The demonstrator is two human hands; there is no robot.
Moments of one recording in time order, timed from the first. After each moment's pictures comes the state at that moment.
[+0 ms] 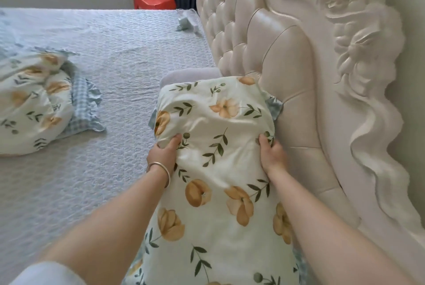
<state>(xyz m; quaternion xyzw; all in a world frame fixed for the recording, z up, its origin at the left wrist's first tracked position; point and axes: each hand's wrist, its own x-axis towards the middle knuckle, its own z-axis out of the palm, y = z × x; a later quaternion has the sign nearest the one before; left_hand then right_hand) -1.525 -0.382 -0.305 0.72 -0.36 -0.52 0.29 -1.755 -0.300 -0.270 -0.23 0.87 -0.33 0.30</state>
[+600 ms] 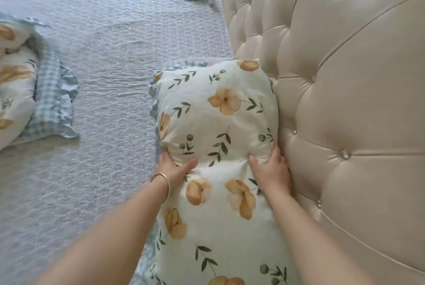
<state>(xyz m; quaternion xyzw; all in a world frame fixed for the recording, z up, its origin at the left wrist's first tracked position) -1.591 -0.520 -0.478 0.68 -0.47 -0.53 0.18 -1.811 -0.454 -0.433 -0.34 0.89 -0.15 0.26</state>
